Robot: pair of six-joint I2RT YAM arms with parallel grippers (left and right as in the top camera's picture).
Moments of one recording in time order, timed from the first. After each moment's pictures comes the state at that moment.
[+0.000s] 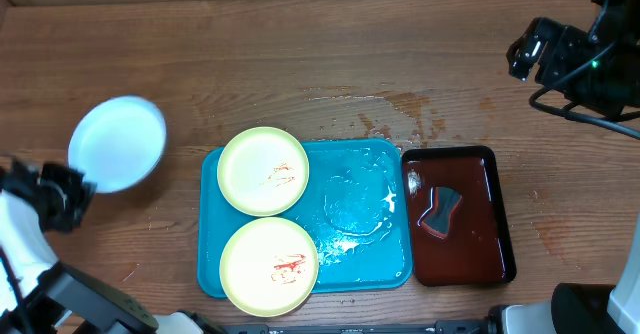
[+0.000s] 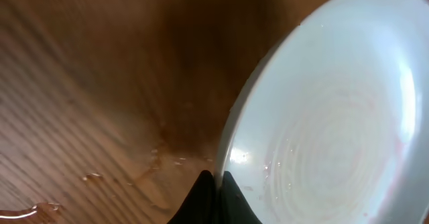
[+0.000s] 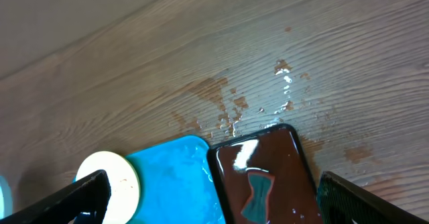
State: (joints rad) left arm 0.86 1.58 1.16 -0.87 0.40 -0.44; right arm -0.03 1.61 2.29 -1.63 -0.13 0.36
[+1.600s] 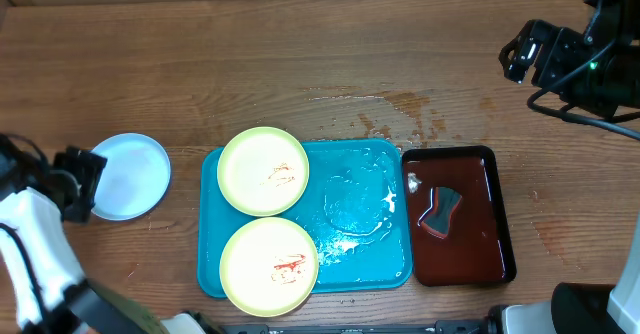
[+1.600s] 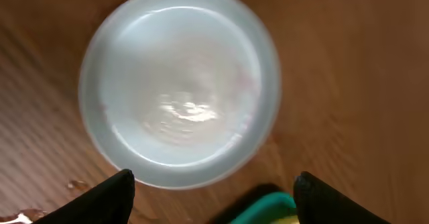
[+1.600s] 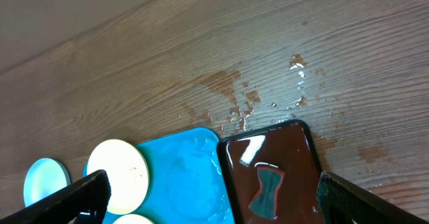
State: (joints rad) left arm 0.73 1.48 1.13 -0.81 0.29 -0.51; right arm -0.03 1.62 2.28 -1.64 -0.19 0.33
